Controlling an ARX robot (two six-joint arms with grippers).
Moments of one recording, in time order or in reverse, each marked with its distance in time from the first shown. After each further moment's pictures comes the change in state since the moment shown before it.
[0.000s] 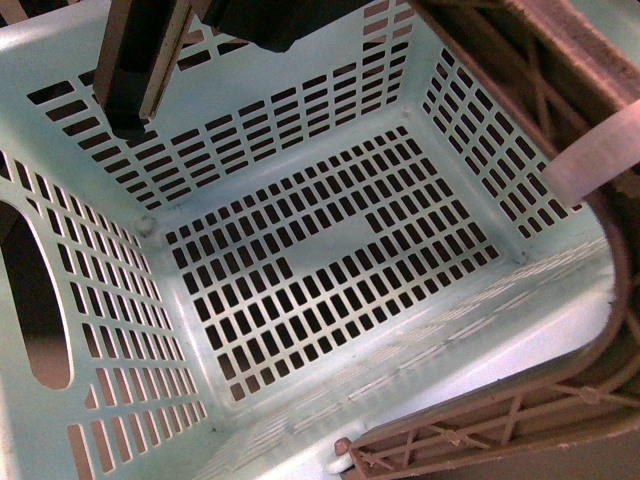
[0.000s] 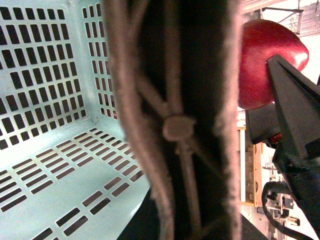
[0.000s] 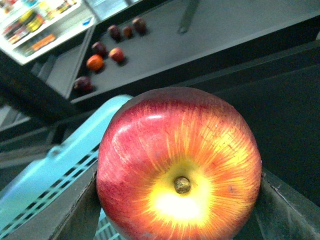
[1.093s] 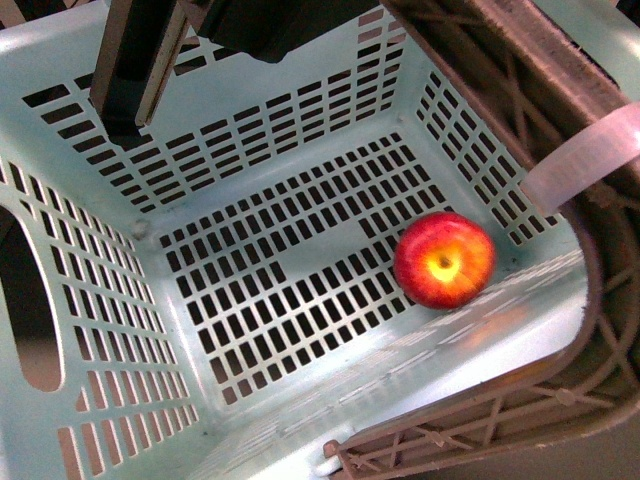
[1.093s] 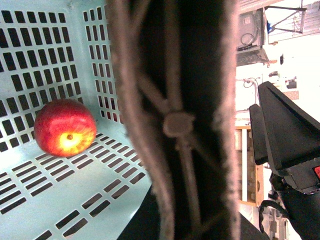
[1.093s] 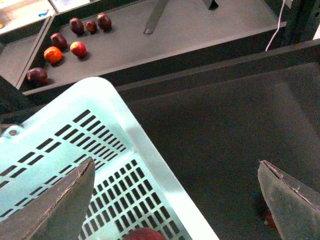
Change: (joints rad) left arm 0.000 0.006 0.000 -0.001 -0.001 0.005; right arm 0.068 -0.092 -0.078 -0.041 0.296 -0.083
